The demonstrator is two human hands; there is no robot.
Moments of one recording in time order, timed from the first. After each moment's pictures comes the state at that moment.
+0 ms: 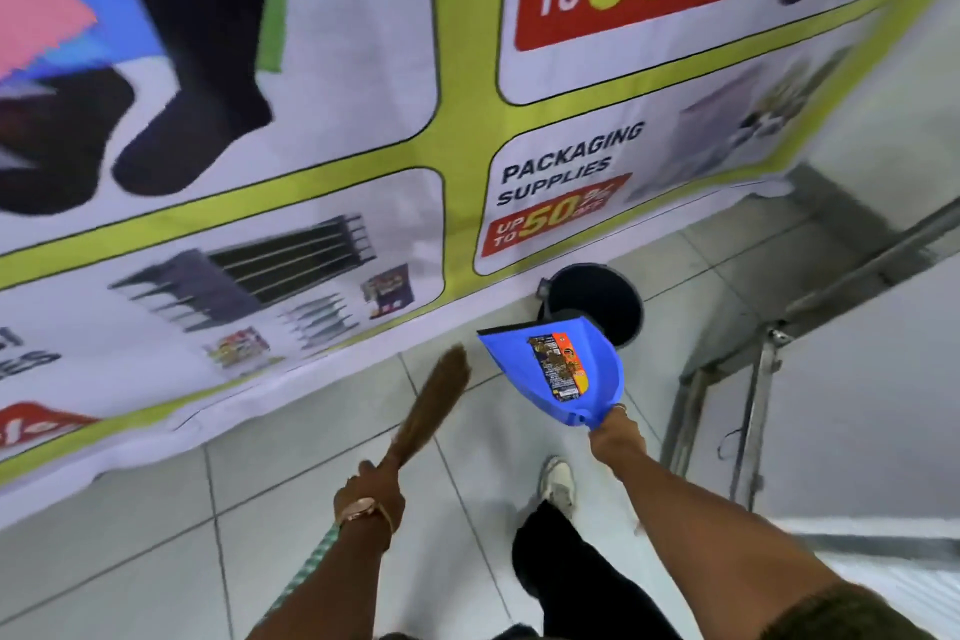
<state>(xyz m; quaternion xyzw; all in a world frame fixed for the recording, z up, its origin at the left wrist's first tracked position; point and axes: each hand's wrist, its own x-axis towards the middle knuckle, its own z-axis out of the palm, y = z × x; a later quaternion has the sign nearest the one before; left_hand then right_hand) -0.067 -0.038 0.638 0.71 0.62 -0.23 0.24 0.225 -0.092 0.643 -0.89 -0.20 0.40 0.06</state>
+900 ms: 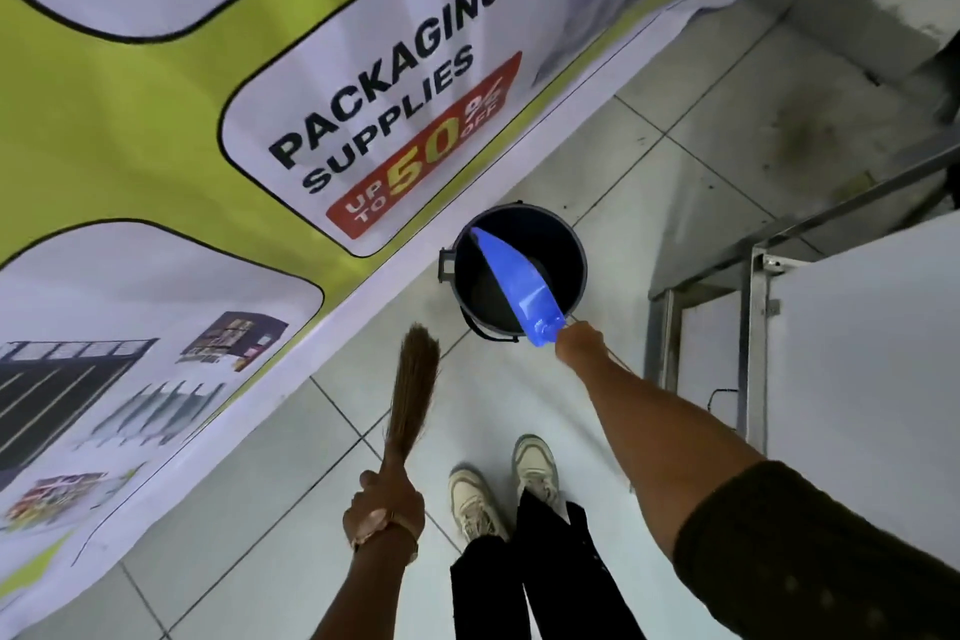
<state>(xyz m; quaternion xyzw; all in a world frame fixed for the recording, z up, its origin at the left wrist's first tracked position) 0.188 0.077 0.512 0.68 0.62 -0.32 0.23 0.463 0.064 0.447 -0.88 -0.09 0.47 0.05</state>
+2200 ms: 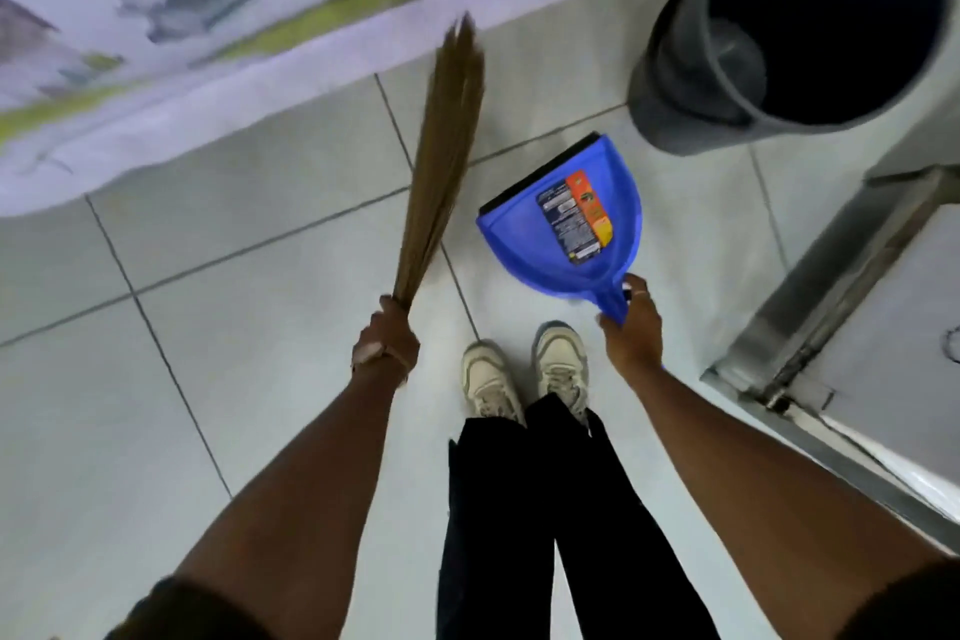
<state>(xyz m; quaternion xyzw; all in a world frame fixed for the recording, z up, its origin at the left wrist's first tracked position) -0.035 -0.004 0.227 0.53 0.69 -0.32 0.37 0.224 -0.085 0.210 -0.87 -0.24 0.42 0.10</state>
